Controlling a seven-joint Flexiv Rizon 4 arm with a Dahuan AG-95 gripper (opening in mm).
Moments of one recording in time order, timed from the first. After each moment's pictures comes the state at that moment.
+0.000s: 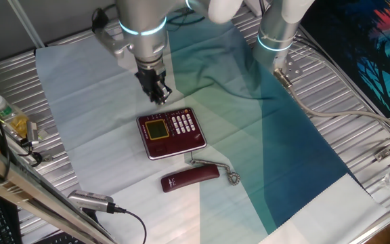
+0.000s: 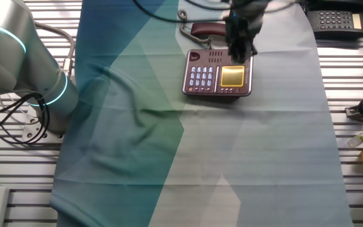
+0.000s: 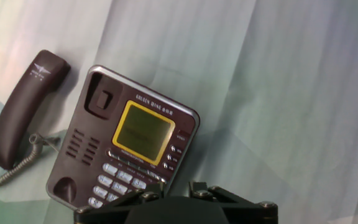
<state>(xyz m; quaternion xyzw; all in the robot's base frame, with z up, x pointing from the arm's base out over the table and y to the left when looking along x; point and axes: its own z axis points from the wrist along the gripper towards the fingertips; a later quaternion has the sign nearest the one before) 0.501 0.073 0.189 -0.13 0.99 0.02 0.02</state>
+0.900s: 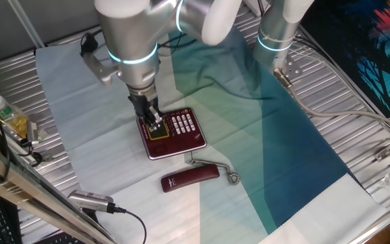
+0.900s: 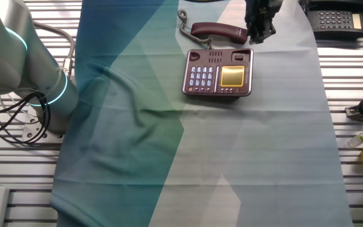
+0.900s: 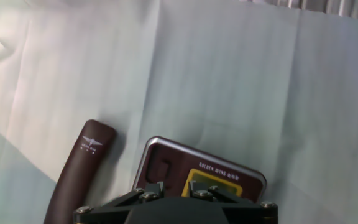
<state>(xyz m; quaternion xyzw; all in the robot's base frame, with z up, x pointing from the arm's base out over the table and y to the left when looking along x) 0.544 0.132 0.179 -0.11 0.99 0.03 0.02</state>
